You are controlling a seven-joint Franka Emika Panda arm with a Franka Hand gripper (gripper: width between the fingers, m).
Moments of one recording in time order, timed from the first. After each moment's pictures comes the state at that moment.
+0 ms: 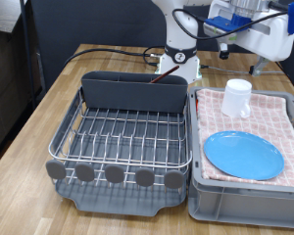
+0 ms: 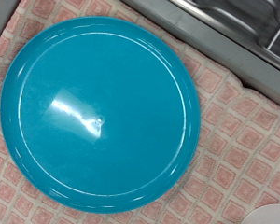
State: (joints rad) arm 0.20 -0.08 0.02 -2.25 -0.10 2.28 2.07
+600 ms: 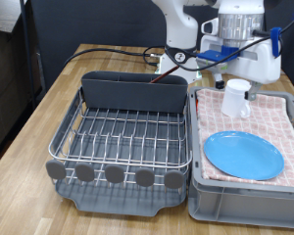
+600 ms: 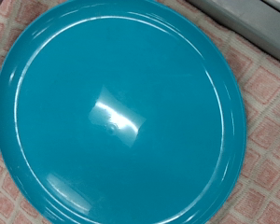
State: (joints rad) arm 0.20 -0.04 0.00 -2.44 0.01 2.66 1.94
